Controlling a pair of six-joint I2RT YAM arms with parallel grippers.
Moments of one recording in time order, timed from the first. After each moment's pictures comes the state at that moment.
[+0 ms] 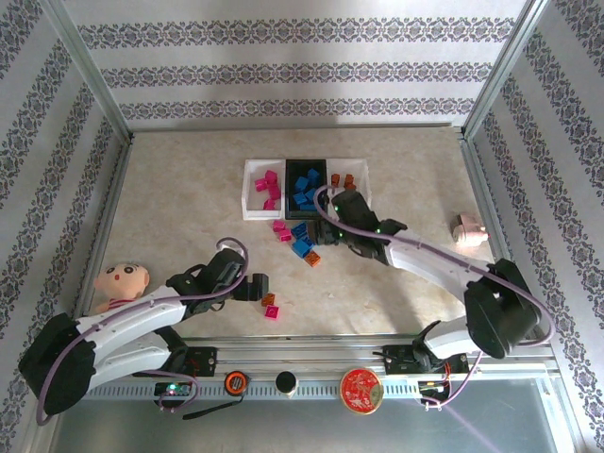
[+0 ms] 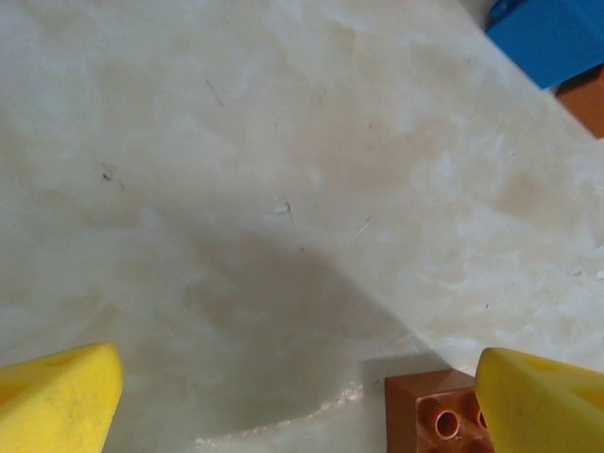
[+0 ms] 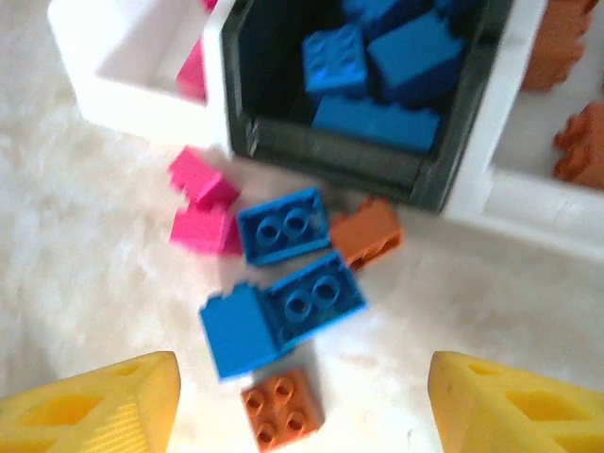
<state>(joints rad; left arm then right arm) -0.71 1.03 0.42 -0.34 -0.07 -0.64 0.67 1.39 0.86 -0.27 0.00 0.39</state>
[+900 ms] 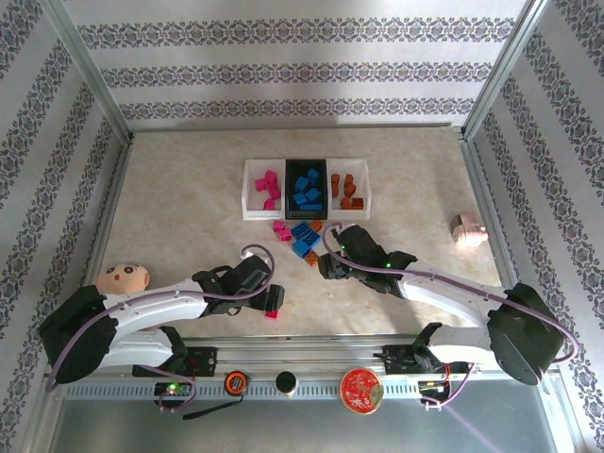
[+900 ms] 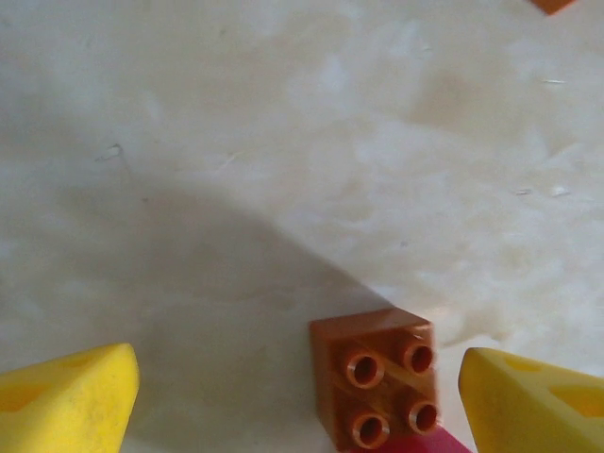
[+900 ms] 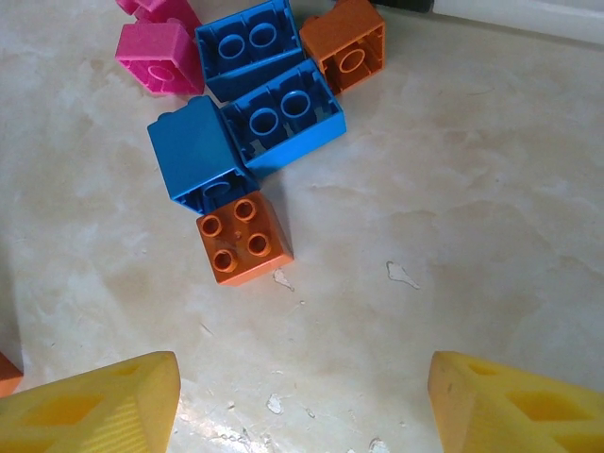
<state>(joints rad) -0.90 1.21 0.52 -0.36 -0.10 -0.68 0.76 1.22 0.62 -0.28 0.08 0.45</state>
